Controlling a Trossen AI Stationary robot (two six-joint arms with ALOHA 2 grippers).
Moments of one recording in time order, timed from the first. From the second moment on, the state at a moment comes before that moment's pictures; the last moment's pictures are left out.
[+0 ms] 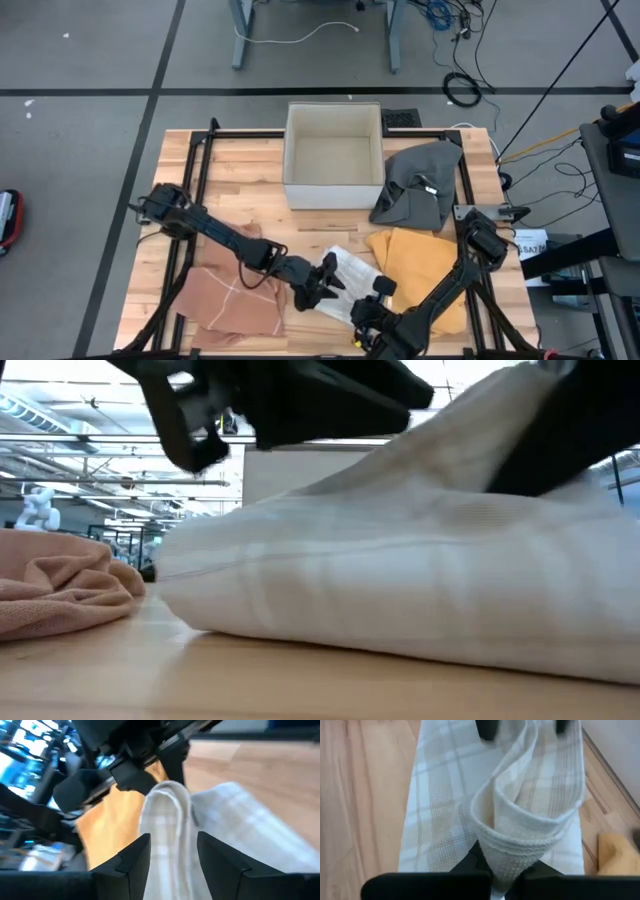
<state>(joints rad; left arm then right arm) -0.39 1.85 1.08 0.34 -0.04 0.82 0.81 2.15 1.64 -0.99 0.77 1.14</state>
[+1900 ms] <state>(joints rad) -0.28 1.88 1.07 0.17 0.32 0.48 0.92 2.15 1.64 -1.09 0.75 1.22</state>
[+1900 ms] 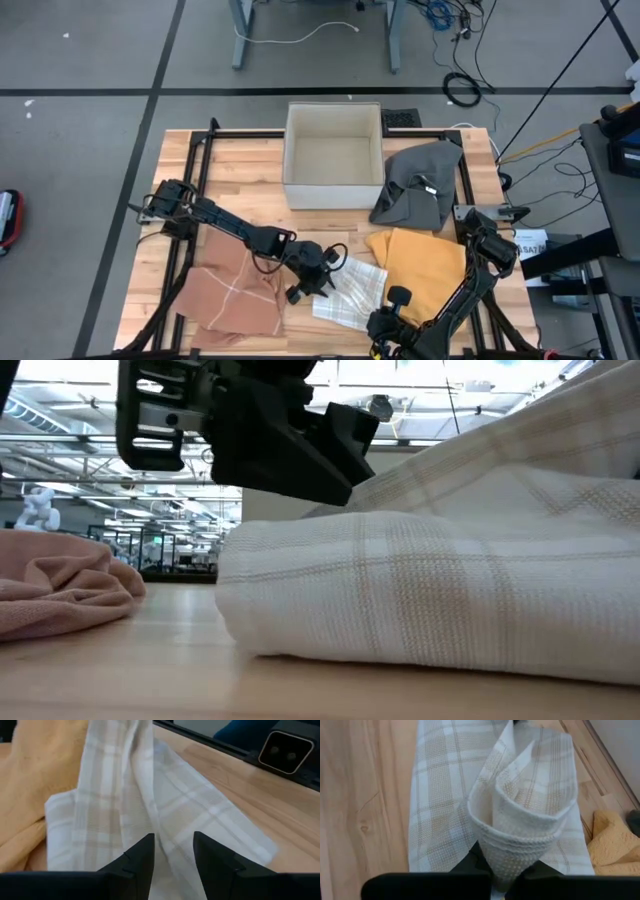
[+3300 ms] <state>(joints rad) -0.15 1.87 1.17 0.13 0.23 0.67 0.91 2.15 1.64 -1.12 0.76 1.21</state>
